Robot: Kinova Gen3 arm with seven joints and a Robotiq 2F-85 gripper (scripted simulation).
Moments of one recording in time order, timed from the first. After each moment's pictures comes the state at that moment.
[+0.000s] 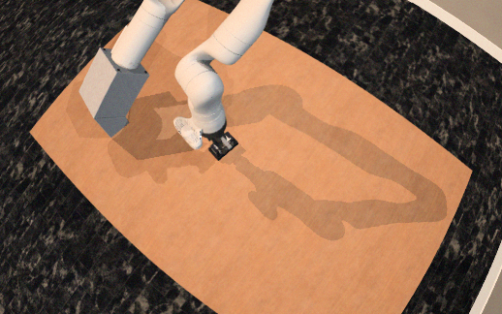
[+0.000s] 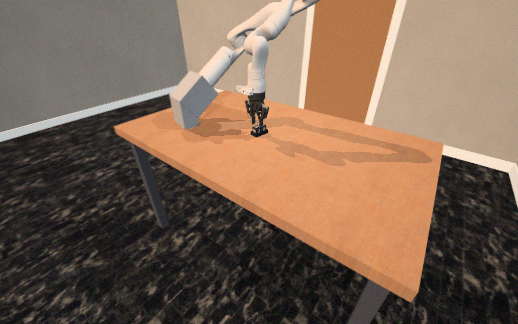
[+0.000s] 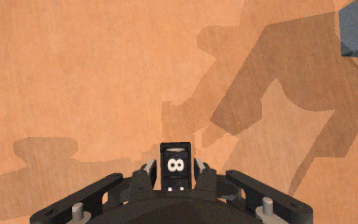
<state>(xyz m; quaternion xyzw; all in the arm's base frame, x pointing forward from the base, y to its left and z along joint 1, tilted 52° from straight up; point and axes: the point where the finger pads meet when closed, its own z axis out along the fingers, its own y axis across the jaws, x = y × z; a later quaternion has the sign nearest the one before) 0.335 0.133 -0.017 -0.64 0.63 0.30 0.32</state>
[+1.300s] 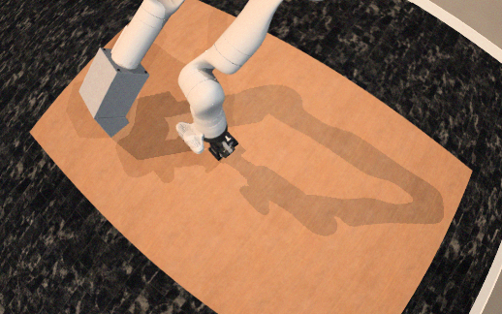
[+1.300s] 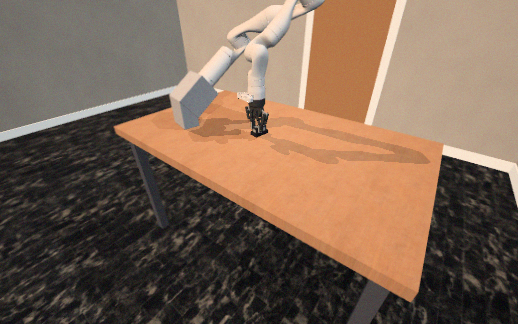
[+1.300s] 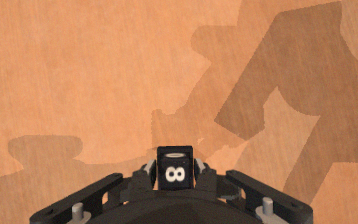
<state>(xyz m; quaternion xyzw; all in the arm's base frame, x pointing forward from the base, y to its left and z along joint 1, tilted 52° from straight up) 0.335 0.155 -0.034 -0.64 0.63 0.30 0.32</state>
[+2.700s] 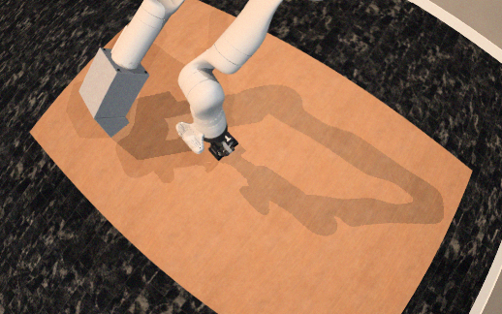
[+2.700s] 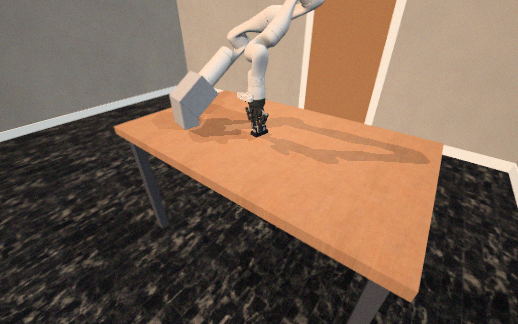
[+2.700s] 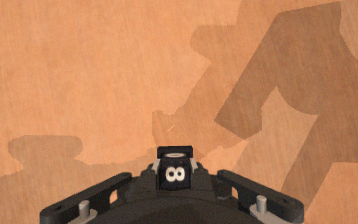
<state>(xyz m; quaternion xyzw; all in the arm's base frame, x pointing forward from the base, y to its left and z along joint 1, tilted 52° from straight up) 0.335 0.155 -0.034 -0.64 0.63 0.30 0.32</state>
